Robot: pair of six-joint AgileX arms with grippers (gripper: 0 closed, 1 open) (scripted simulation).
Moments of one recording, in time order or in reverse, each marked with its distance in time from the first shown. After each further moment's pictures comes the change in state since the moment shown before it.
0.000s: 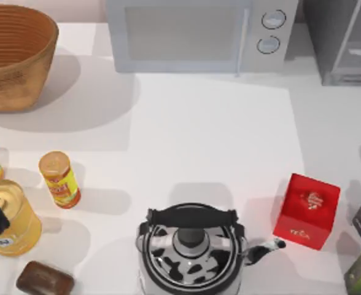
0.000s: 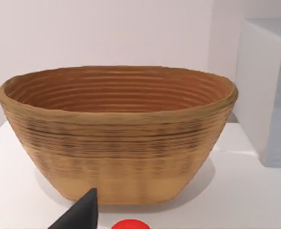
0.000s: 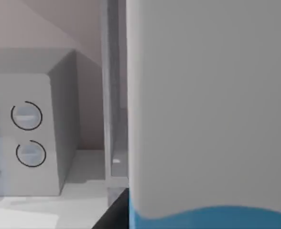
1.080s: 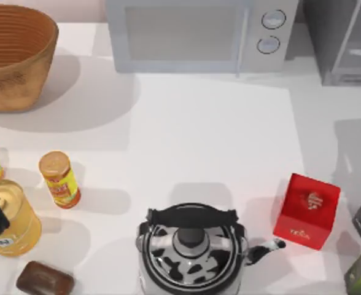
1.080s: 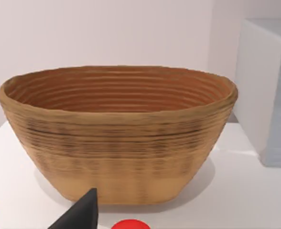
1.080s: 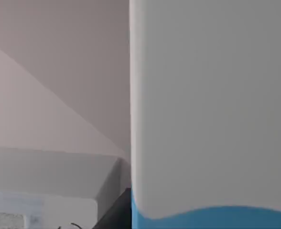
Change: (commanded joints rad) left arm 0.000 0.000 0.000 0.000 0.000 0.000; right arm 0.088 0.380 0.219 0.358 -0.036 -0.025
